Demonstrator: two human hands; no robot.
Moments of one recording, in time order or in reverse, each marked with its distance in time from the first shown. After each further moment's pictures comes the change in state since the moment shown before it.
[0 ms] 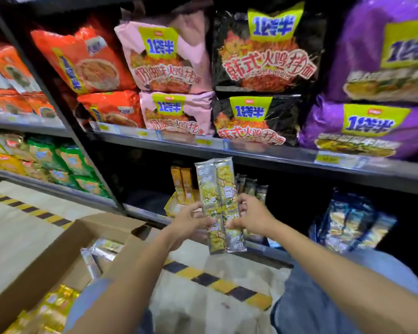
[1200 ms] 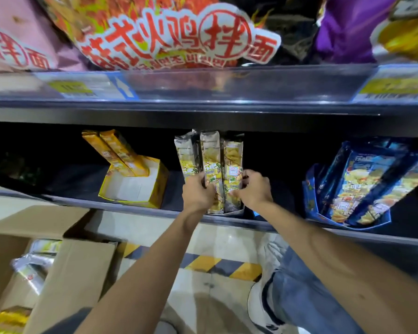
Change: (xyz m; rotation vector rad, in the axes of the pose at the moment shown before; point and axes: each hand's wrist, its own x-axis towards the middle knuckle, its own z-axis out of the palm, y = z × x) left_hand 0.226 -0.089 0.110 0.666 0.255 -0.060; right_hand 0.140 0.188 -0.015 -0.057 0.325 0.409
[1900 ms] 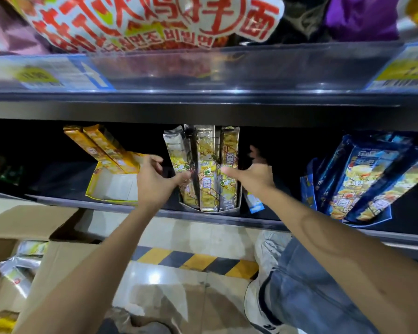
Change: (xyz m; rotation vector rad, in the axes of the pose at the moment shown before) left_hand 0.026 -0.036 -0.048 -0.209 0.218 0.111; right_hand 0.022 -0.004 -0.016 0.126 0.059 0.048
